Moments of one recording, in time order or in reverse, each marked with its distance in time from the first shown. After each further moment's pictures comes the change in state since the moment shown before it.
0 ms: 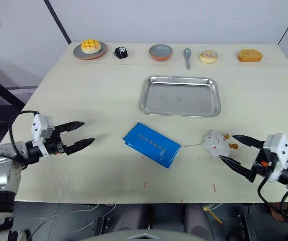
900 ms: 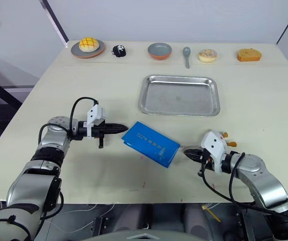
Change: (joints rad) left arm -0.504 -0.207 -0.274 0.631 0.261 -0.312 -0.183; right arm -0.302 0.078 0.502 0.028 -0.281 0.202 -0.216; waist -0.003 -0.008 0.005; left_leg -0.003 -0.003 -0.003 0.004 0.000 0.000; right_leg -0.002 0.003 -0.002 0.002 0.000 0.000
